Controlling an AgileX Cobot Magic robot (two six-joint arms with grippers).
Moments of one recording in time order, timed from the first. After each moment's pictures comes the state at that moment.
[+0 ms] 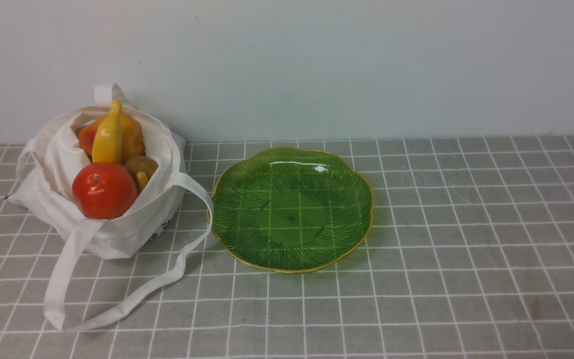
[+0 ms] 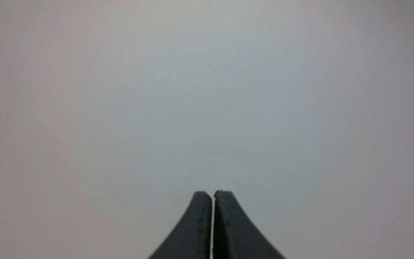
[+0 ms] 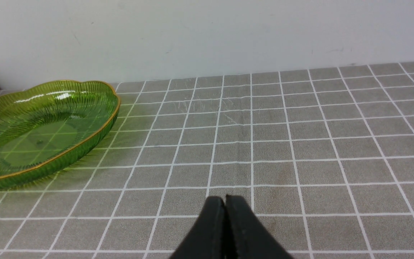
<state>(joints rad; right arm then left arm) 0.11 -0.01 0.03 -0.07 0.36 0.18 -0.05 0.11 -0.33 -0.13 -0.27 -0.28</state>
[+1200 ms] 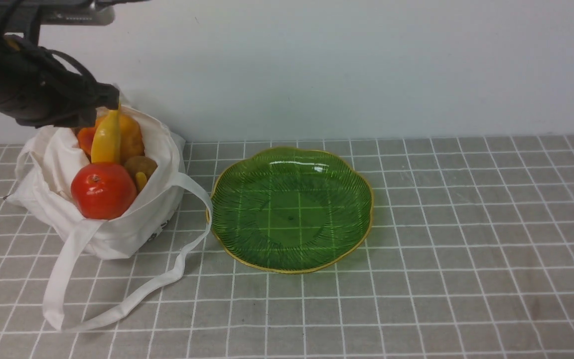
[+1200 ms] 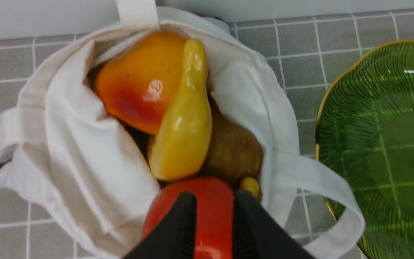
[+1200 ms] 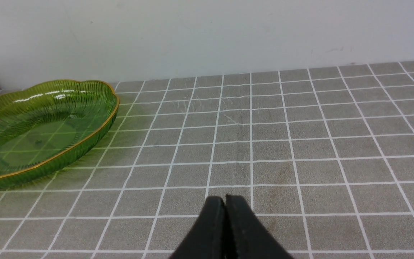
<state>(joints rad) 0.11 -0.01 0.03 -0.07 0.36 0.18 -0.05 1.57 -1.38 -0.03 0.76 0.04</state>
